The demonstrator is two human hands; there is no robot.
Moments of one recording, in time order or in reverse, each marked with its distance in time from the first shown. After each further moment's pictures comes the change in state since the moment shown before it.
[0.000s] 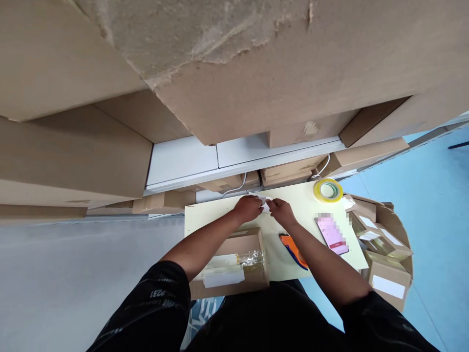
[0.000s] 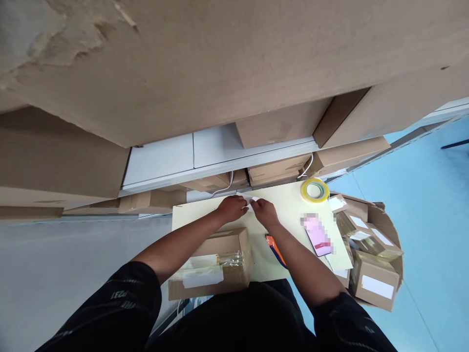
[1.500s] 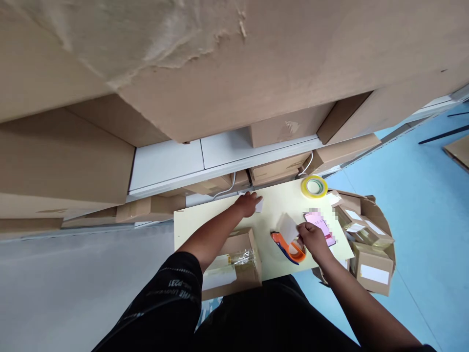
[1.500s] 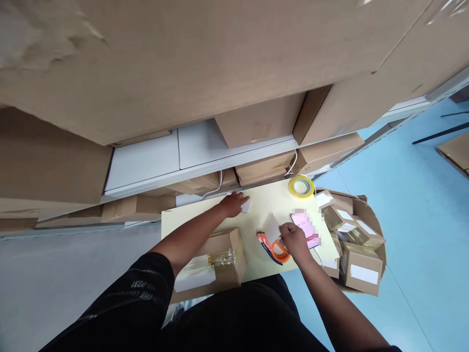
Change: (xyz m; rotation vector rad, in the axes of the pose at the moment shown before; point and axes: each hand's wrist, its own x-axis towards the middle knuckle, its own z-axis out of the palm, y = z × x) left_hand 0.045 0.002 0.017 0.052 -0.234 0.016; right_hand -0.121 0.077 -0.078 0.410 0.131 0.293
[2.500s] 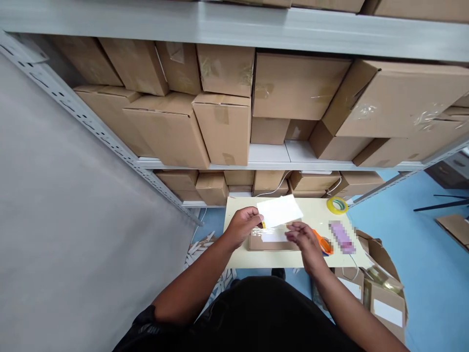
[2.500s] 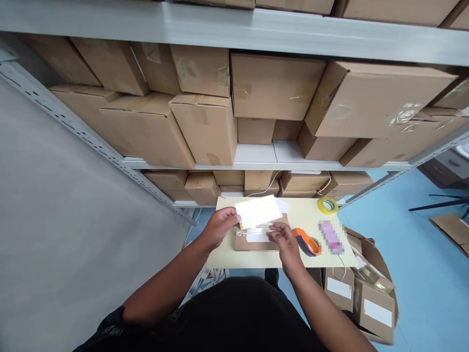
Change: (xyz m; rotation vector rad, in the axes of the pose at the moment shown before) left_hand -0.429 0.033 0.027 -1.680 0.846 0.138; right_hand -0.256 -0.031 0.189 0.205 -0.165 -0.611
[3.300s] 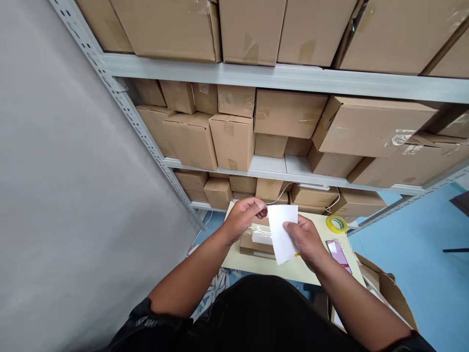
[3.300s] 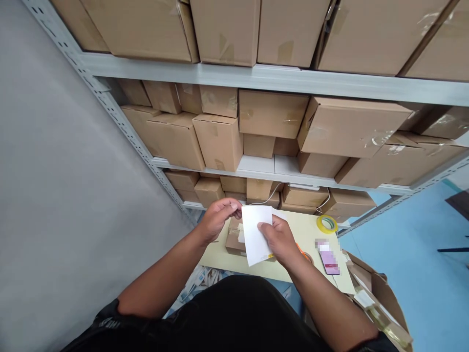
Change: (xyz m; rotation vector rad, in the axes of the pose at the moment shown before) left_hand -0.036 0.052 0.074 0.060 0.059 0.268; right_hand -0.004 -0.106 -0.029 0.015 -0.286 0.060
